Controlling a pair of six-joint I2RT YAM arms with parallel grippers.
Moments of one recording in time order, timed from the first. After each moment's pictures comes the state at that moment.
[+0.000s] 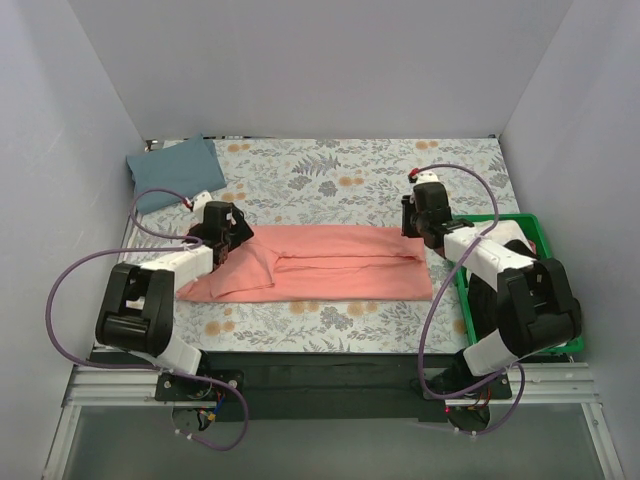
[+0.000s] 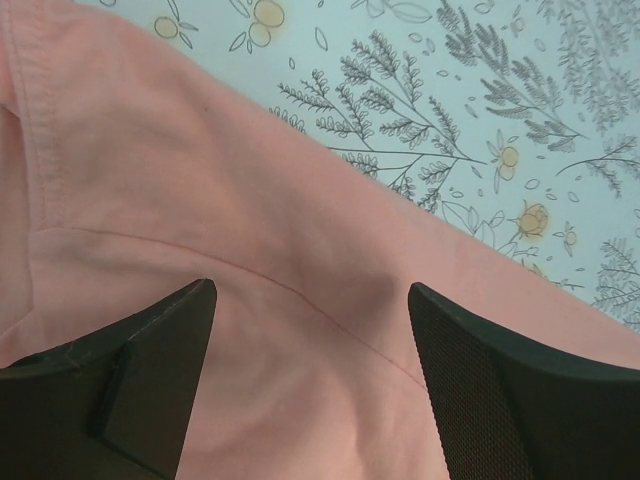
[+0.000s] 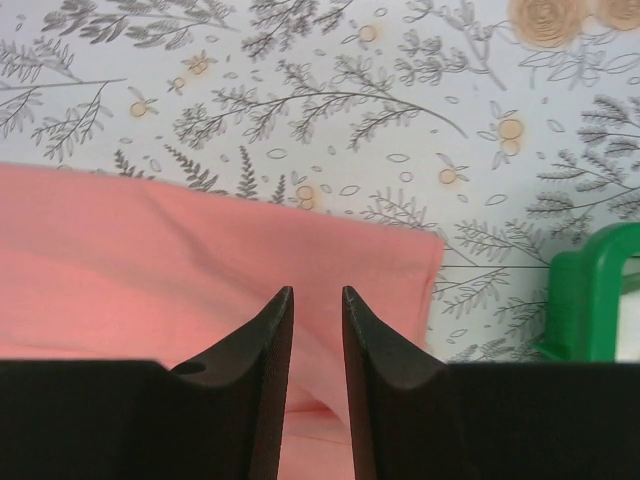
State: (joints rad) left arm -0.20 1.51 0.72 0.07 -0.29 -0.66; right arm 0.32 1.51 0.89 -0.08 0.13 0.18
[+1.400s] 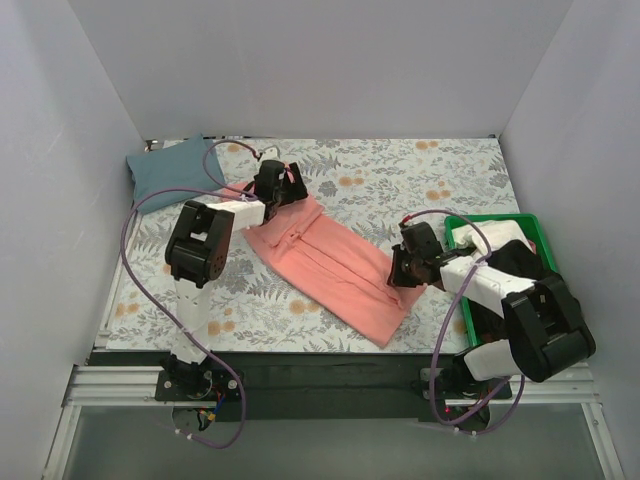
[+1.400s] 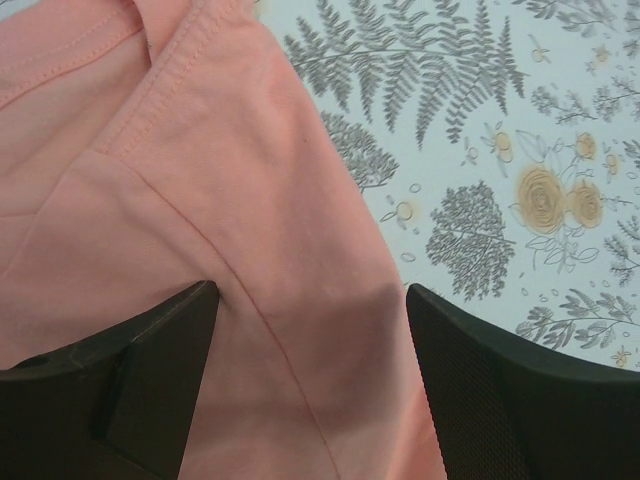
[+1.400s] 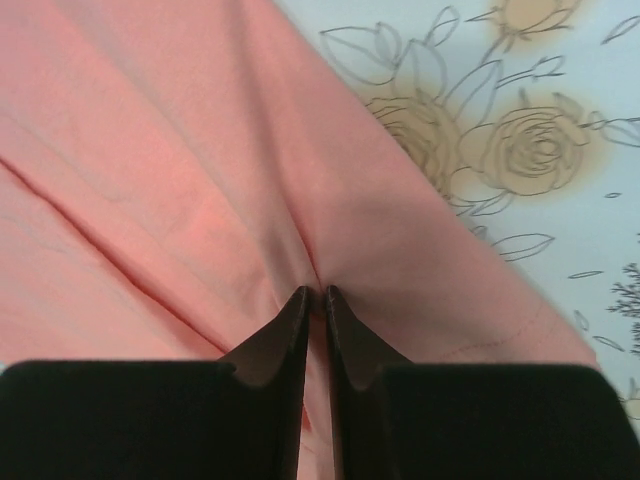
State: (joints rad) left arm -0.37 2.15 1.35 0.24 -0.11 -0.55; right arm 0.44 1.39 0.63 -0.25 -0.07 0.47
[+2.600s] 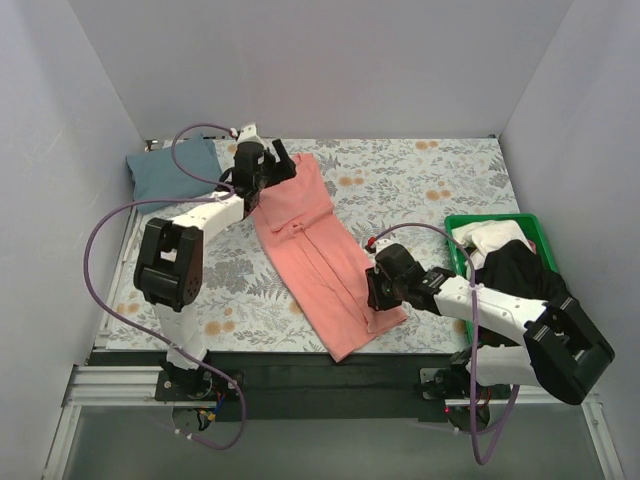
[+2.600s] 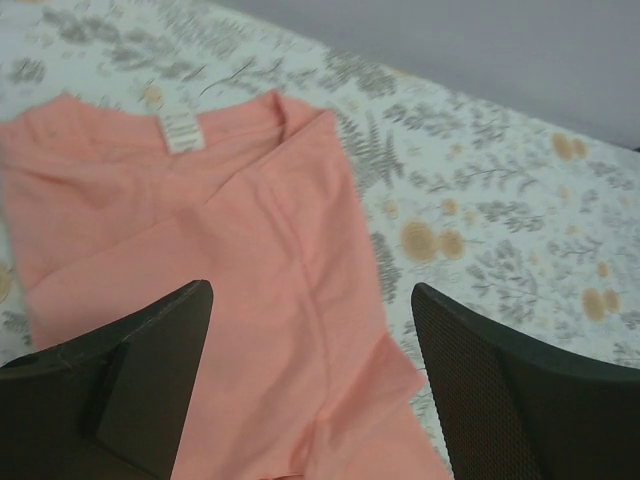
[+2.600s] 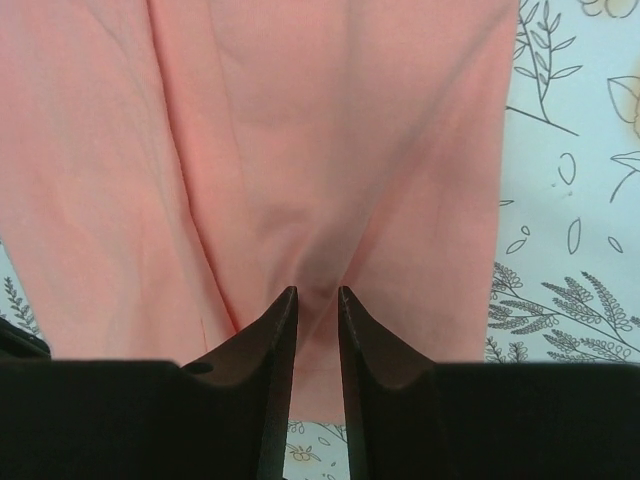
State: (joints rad) left arm -0.35 1.87 1.35 0.19 -0.09 -0.52; right arm 0.78 1.23 0.59 -0.30 -0.02 0.41
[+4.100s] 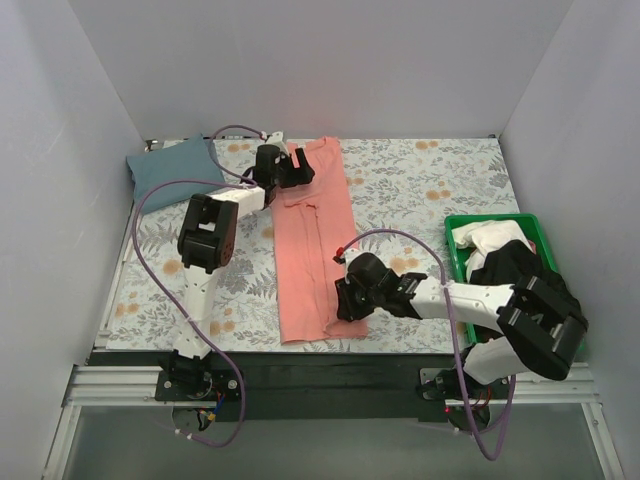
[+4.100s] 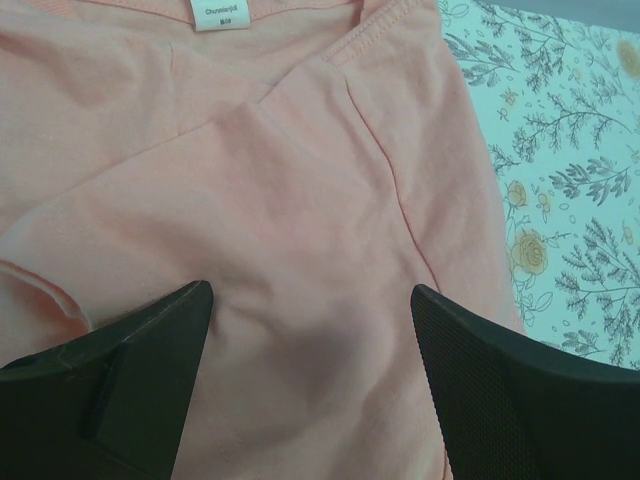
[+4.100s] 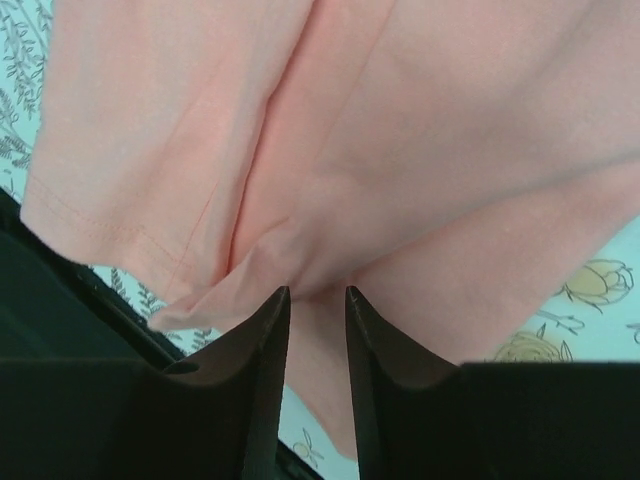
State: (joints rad) left arm -0.30 2.40 1.70 0.28 0.16 -0.44; right arm 0.95 1.42 0.64 -0.10 -0.11 0.47
